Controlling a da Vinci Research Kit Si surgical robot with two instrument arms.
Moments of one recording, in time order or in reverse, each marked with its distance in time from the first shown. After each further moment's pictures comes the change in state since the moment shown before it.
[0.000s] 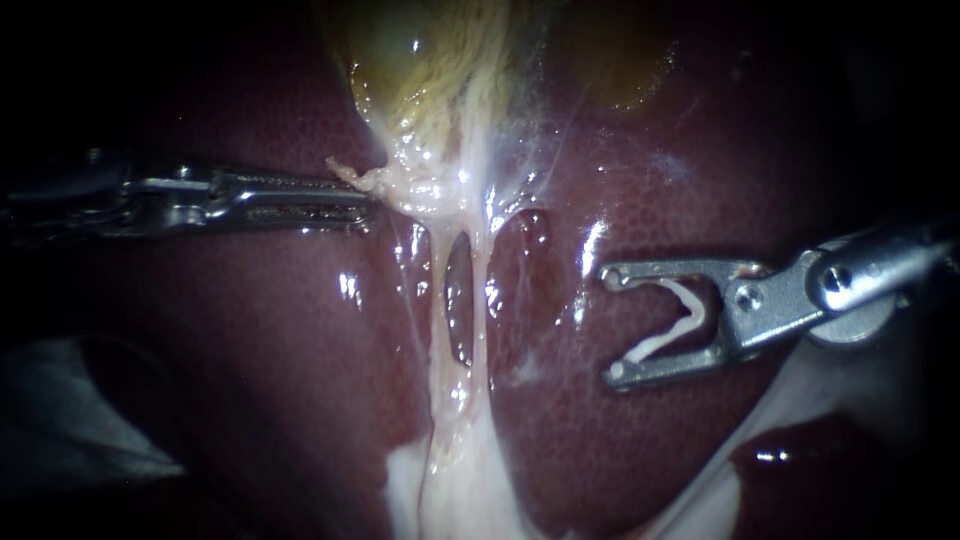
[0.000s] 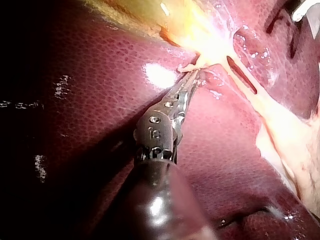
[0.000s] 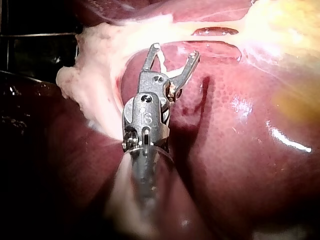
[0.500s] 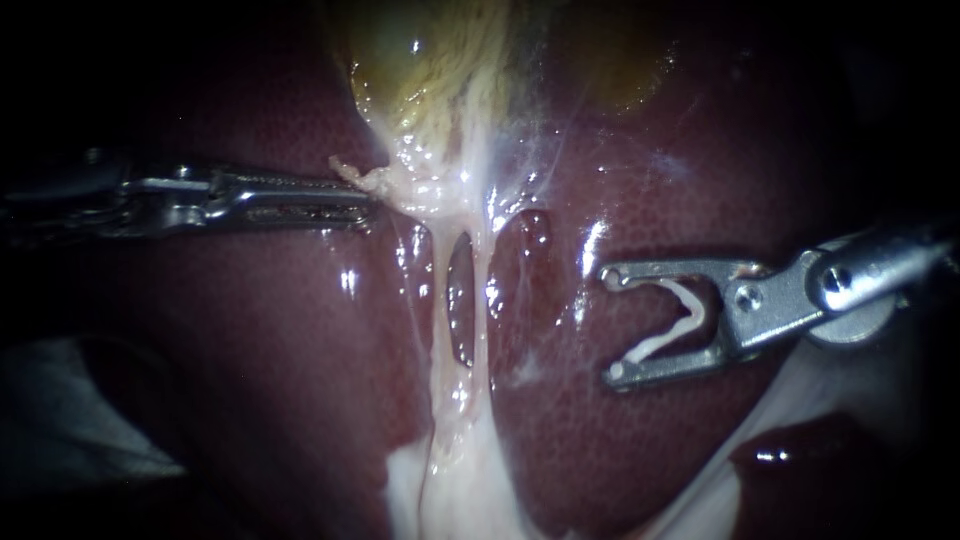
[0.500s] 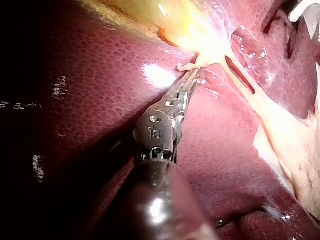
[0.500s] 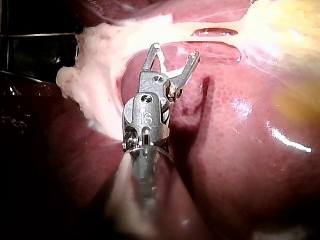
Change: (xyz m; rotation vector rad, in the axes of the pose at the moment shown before) right arm 0.000 0.000 0.000 0.000 0.000 0.000; left arm 0.000 0.001 0.000 -0.007 0.031 0.003
